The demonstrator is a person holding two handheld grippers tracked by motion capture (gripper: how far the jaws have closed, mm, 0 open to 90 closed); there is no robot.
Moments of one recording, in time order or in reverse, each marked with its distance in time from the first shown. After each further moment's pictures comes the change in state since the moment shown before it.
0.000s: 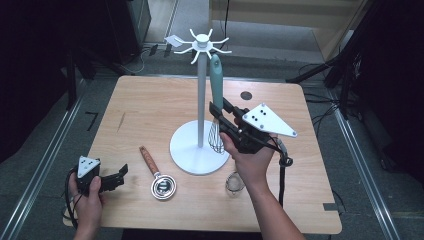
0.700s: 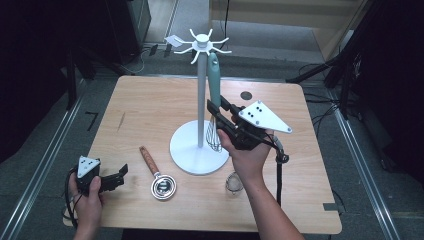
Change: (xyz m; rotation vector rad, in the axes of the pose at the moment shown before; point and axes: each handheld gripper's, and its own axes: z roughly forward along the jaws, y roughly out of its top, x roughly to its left) left arm 0.000 0.000 0.000 0.000 -0.002 -0.001; right arm -0.001 -0.003 0.011 0.004 -0.009 0.006
